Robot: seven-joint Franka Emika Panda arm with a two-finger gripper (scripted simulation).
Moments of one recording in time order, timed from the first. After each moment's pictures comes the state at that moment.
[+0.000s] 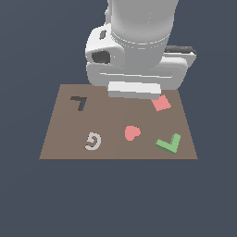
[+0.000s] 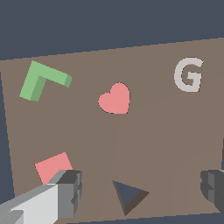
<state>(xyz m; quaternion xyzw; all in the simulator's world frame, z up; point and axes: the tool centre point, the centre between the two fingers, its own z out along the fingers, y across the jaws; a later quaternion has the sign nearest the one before) -0.003 0.036 0.148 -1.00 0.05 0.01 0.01</state>
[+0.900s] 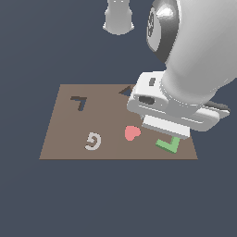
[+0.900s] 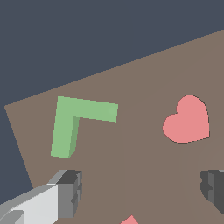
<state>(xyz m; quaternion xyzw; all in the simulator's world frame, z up) 0.052 0.121 0.083 -0.99 0.16 0.00 0.00</state>
